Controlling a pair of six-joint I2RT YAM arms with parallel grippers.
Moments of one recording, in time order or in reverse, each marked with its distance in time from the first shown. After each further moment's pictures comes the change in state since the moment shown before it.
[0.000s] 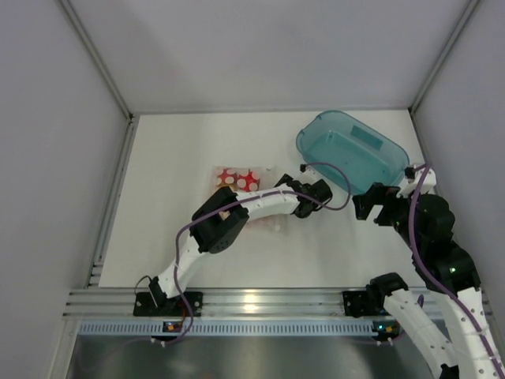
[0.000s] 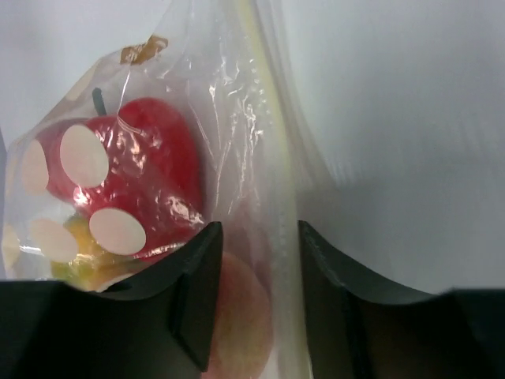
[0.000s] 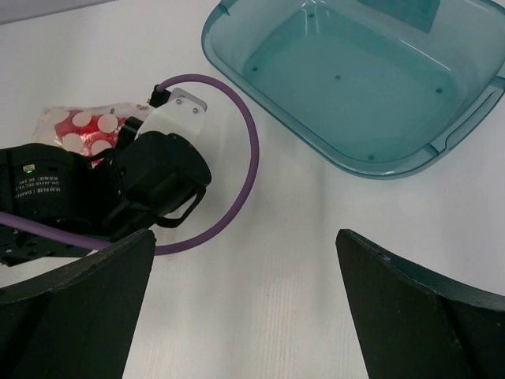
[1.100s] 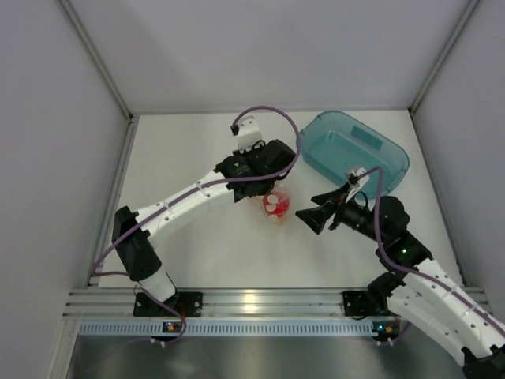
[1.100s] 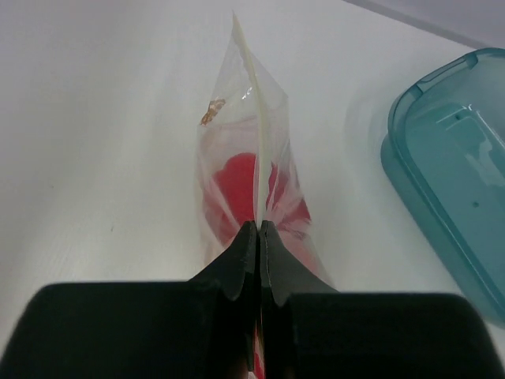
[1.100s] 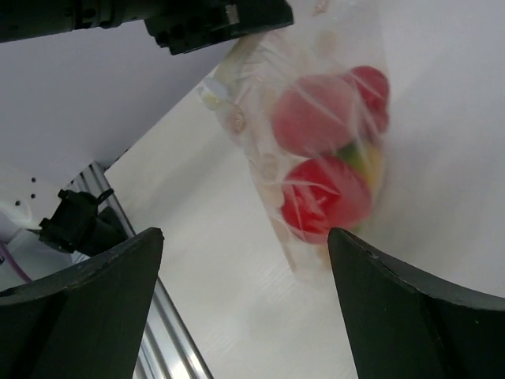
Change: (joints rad) left arm 0.074 -0.630 -0.153 -0.008 -0.041 -0.545; right arm 0.240 0.095 -0.374 0.734 -0.457 0.110
